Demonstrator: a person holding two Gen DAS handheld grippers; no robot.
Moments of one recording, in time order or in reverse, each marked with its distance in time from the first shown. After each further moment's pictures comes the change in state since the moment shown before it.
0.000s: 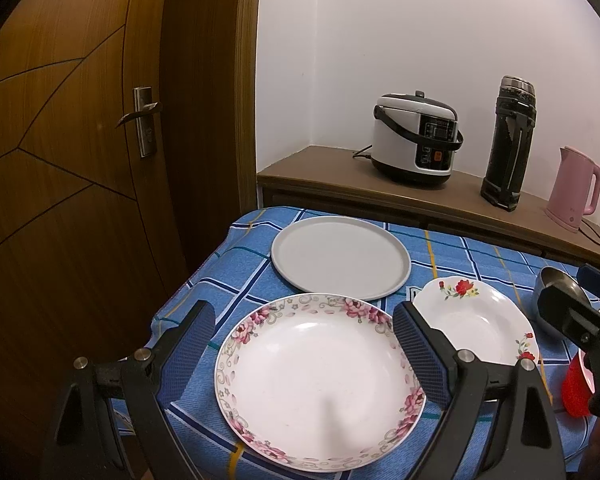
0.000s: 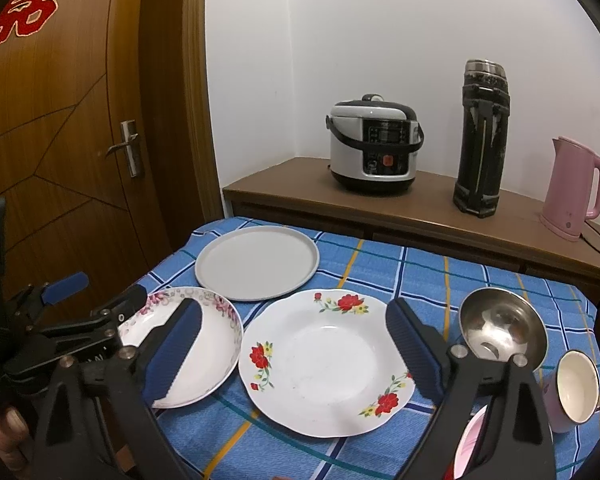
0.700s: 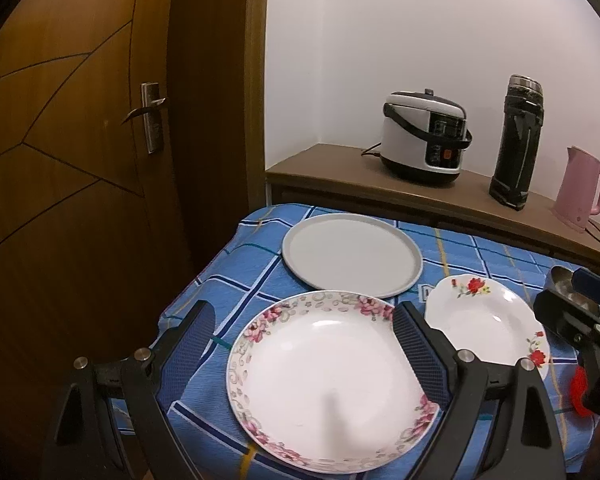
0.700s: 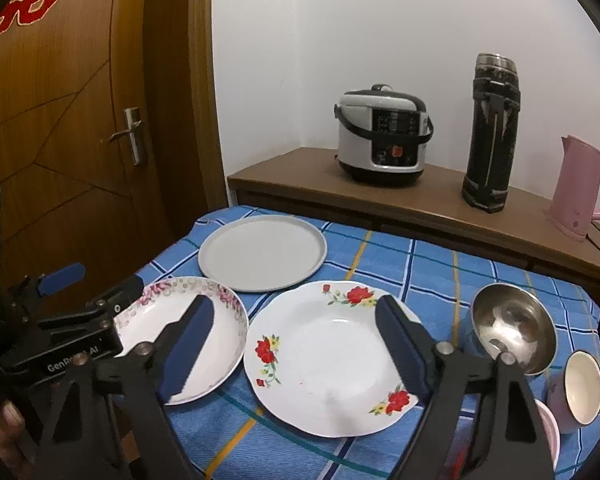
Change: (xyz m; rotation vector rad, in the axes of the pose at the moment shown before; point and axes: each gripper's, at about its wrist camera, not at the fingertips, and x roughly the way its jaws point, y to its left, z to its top) left arm 0.005 0.011 -0.003 -0.003 0.006 0.025; right arm 0.016 0.012 -0.004 -0.026 0.054 0.015
